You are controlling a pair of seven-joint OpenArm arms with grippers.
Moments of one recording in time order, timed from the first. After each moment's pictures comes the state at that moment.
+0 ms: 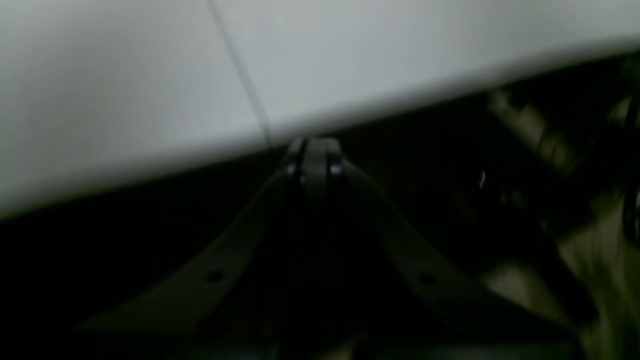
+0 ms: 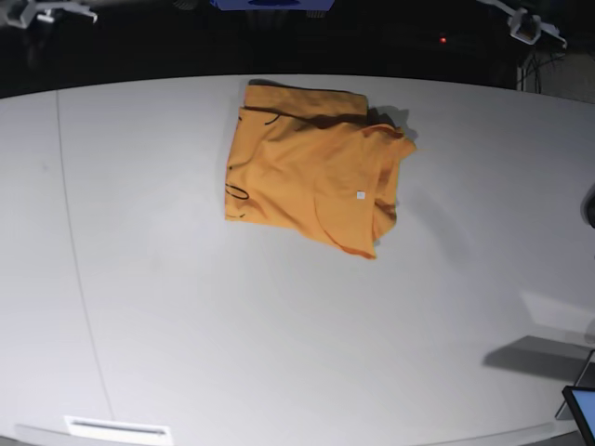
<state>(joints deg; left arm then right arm) 57.2 -11.9 -37.8 94.5 8.9 -36.6 -31.0 -51.5 -6.1 38.0 86.7 9.8 20.8 25.6</state>
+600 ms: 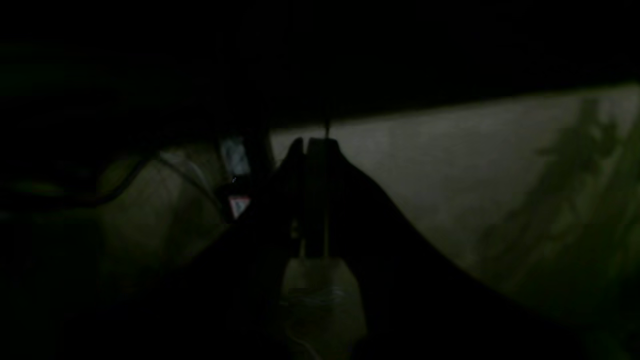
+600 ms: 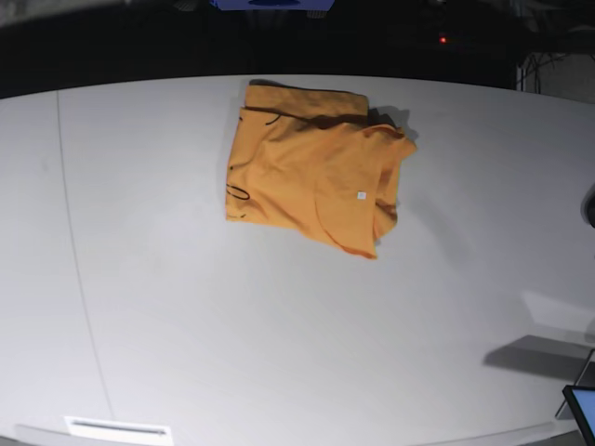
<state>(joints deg) 41.1 -11.6 -15.9 51.3 15.3 -33.2 -19.5 -30.7 8.3 0.4 31.0 10.2 8.7 16.6</state>
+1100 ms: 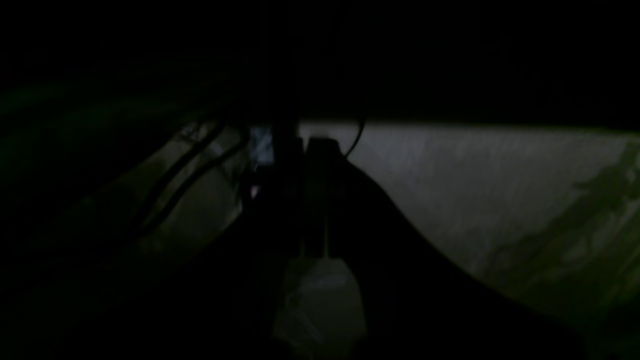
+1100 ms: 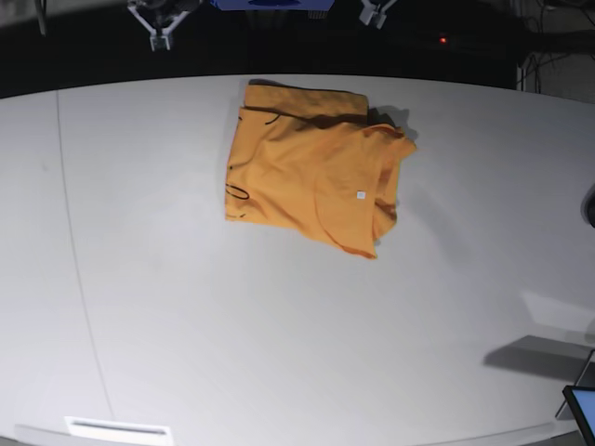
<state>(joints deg) 13.0 -7.9 -4.6 8.6 13.2 -32.1 -18.4 -7.8 5.1 -9.6 6.4 9.9 9.4 11.6</state>
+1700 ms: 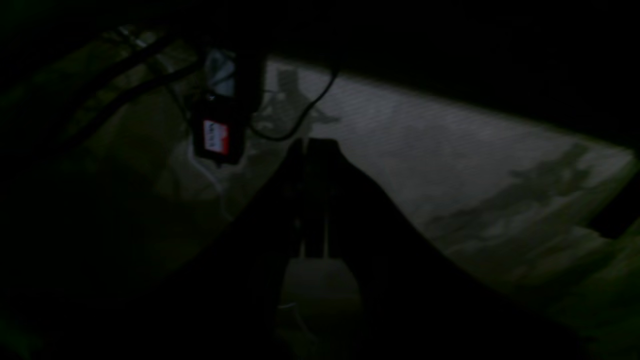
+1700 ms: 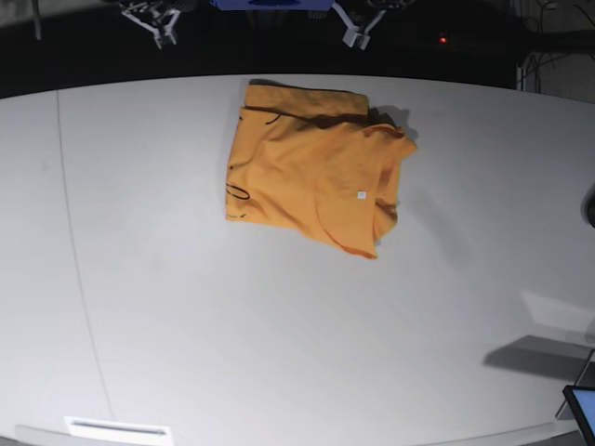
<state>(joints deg) 7.3 -5.5 -4.7 4.3 13.1 -32.2 -19.0 -6.8 6.1 -22.9 5.7 10.3 8.6 4.9</state>
